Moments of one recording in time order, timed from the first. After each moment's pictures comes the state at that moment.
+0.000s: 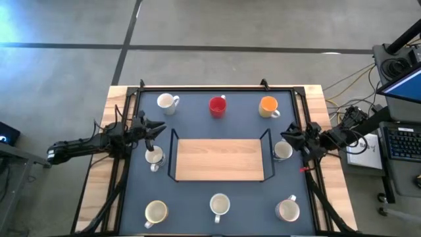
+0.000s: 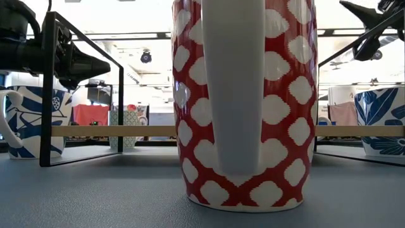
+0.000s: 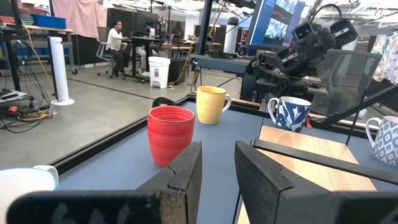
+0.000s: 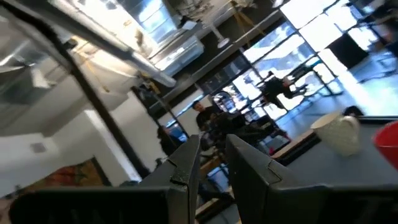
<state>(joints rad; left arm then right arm) 0.17 0.02 0.02 0.02 -0.19 -0.10 0.63 0.09 0.02 0.57 0.67 0.33</state>
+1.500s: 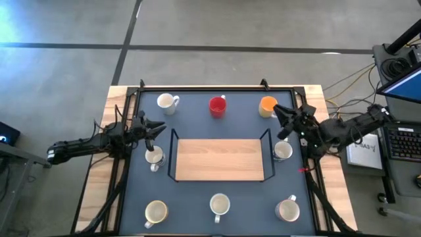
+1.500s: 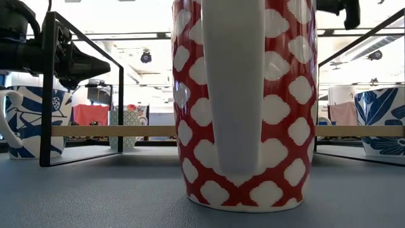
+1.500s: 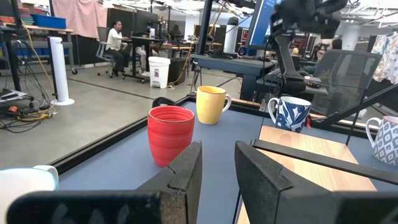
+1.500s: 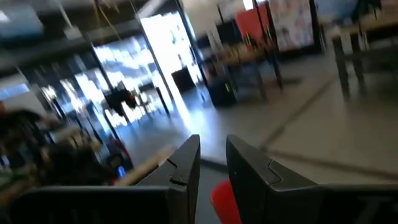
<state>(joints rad) 0.17 0.02 0.02 0.02 -0.19 -0.10 0.34 0.66 0.59 0.09 1.05 0.33</state>
